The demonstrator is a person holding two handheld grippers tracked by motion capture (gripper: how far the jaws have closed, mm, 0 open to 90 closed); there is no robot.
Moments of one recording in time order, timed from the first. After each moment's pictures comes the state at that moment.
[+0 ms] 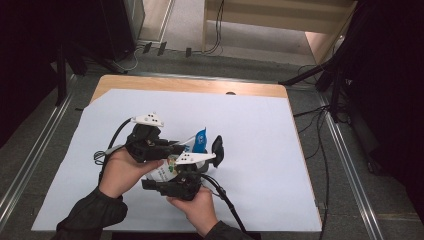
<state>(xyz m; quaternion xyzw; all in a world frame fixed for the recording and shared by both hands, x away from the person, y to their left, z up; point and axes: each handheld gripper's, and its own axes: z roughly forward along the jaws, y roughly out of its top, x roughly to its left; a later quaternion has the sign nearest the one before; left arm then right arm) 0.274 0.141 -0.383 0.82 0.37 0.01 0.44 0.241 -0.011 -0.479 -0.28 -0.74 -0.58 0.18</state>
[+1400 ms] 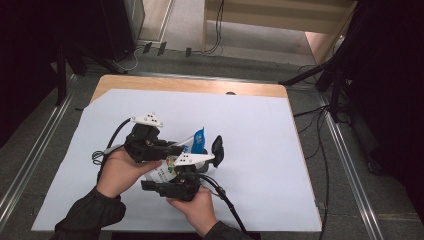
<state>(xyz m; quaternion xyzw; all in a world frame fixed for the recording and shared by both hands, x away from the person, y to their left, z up) 0.275 0.144 -0.385 0.82 0.37 0.01 0.43 0.240 -0.009 -0.482 -0.28 -0.75 -0.58 0.17</state>
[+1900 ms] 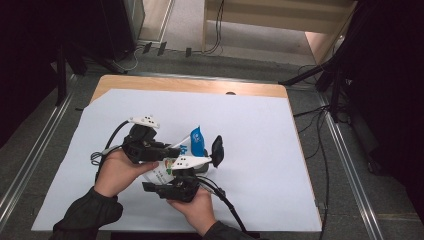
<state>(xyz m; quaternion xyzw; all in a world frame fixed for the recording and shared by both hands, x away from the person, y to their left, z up) 0.280 0.153 -0.399 0.82 0.37 -0.02 0.43 0.239 -0.006 -0.493 -0.27 -0.77 -0.56 0.13</state>
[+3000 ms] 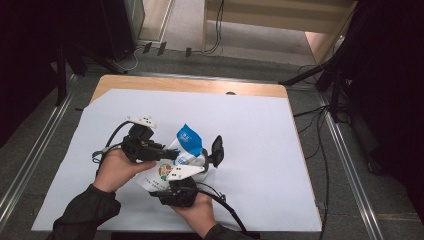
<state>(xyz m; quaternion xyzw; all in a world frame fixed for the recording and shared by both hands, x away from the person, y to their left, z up) 0.296 0.166 -0.421 0.82 0.36 -0.07 0.44 0.233 -0.002 -0.521 -0.24 -0.82 -0.52 0.04</state>
